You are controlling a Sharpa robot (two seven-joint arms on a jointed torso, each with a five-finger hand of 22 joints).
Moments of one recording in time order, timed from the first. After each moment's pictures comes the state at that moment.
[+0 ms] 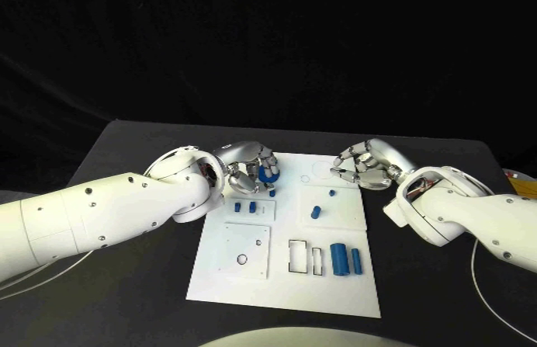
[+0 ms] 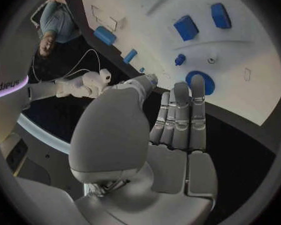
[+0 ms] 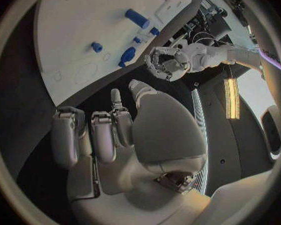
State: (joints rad) left arm 1.16 -0.76 -0.02 1.53 -1.34 -0.24 -0.05; left_hand 1.47 -0.29 0.47 0.25 0.21 0.69 0.17 0.50 0.40 0.80 0.12 0.57 0.28 1.11 0.05 0.98 0.72 0.17 0.94 0.14 0.88 0.64; right arm 1.20 -0.92 -0.14 1.60 -1.01 -0.53 -0.01; right_hand 1.31 -0.14 0.24 0.29 0.28 0.90 0.14 0.27 0.46 1.44 0.06 1.40 1.31 1.47 -0.01 1.52 1.31 0.03 1.47 0.10 1.42 1.31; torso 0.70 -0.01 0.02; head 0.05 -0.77
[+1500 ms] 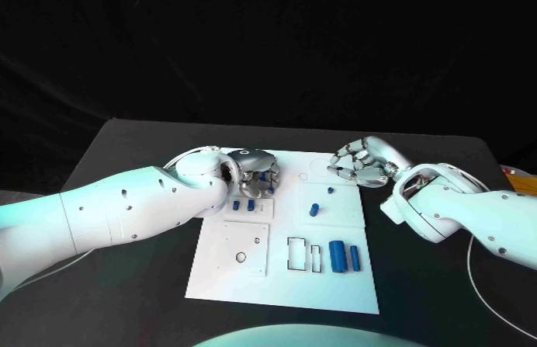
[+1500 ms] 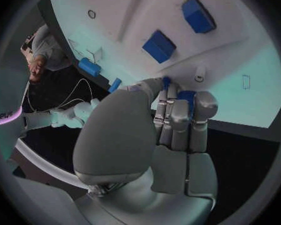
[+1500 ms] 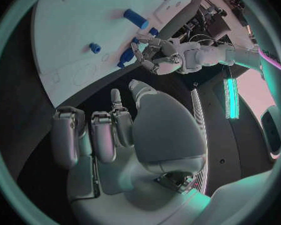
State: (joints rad) left arm 1.15 -0.64 -0.04 1.40 -1.56 -0.09 -0.11; left_hand 1.56 -0.24 0.51 0.26 0.21 0.89 0.14 0.43 0.27 0.99 0.08 0.50 0.13 1.33 0.01 1.35 0.89 0.14 1.18 0.12 1.26 1.06; right arm 1.19 -0.91 -0.14 1.60 -1.01 -0.53 -0.01; right_hand 1.31 -0.14 0.24 0.29 0.28 0.90 0.14 0.27 0.46 1.44 0.06 1.40 1.31 1.47 -0.01 1.52 1.31 0.03 1.47 0.10 1.42 1.31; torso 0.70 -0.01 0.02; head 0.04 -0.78
